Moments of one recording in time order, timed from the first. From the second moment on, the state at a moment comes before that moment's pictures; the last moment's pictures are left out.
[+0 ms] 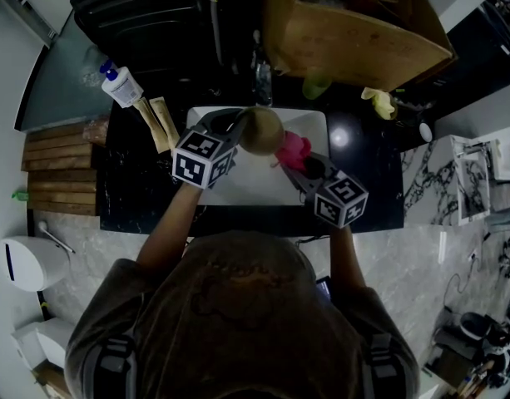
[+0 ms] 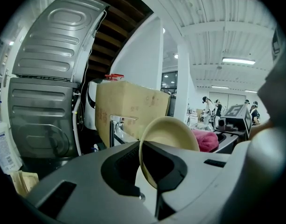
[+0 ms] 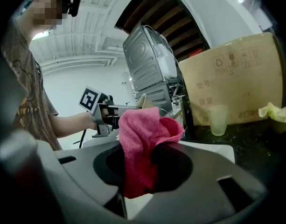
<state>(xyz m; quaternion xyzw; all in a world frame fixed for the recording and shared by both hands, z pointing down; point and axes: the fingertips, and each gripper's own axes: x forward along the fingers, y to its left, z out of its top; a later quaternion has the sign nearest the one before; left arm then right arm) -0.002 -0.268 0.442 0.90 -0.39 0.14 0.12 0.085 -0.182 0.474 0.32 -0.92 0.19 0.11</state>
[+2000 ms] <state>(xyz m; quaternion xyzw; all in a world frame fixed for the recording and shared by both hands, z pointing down) 0.011 -0.270 0.426 0.89 -0.42 0.03 0.18 0.034 -0.174 0.502 0.33 -0.91 0.22 0.11</state>
